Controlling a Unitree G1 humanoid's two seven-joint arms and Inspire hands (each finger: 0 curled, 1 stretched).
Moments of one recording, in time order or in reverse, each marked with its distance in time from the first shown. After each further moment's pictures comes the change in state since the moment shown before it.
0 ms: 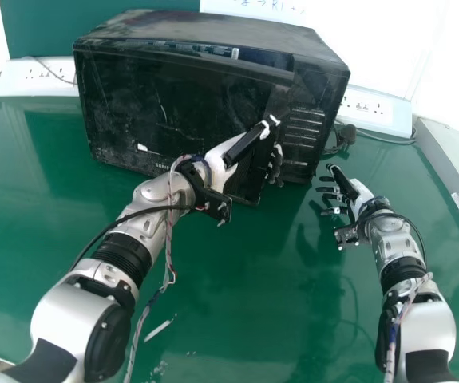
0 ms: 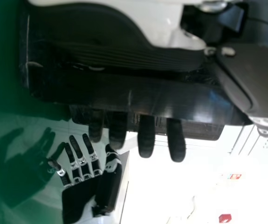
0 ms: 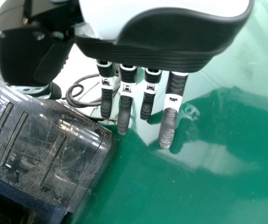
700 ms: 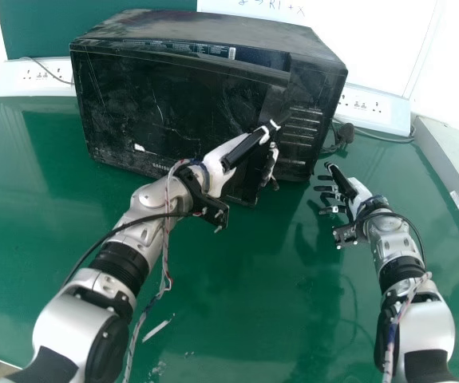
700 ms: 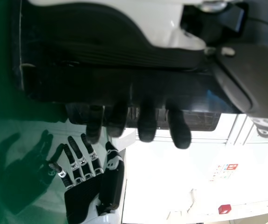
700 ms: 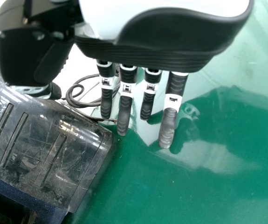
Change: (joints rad) left arm 0.065 -0.002 -0.011 -0.097 -0.005 -0.002 -0.009; right arm -0.003 0.002 0.002 0.000 0.000 -0.002 0.003
